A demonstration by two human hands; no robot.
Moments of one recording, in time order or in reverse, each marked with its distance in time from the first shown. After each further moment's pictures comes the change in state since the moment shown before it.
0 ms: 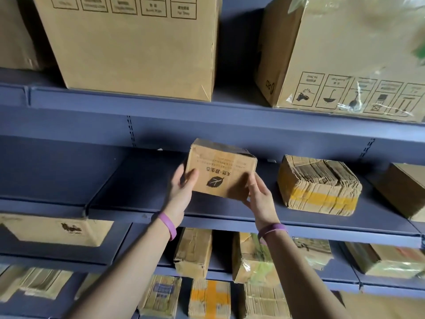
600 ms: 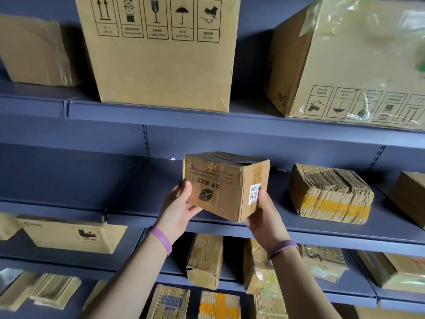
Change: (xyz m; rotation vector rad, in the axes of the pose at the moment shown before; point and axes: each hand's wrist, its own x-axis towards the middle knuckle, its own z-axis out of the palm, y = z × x) left_hand -0.019 0.012 -0.045 -0.269 -0.102 -0.118; right_hand -0.028 0.010 0.013 0.489 -0.050 0.231
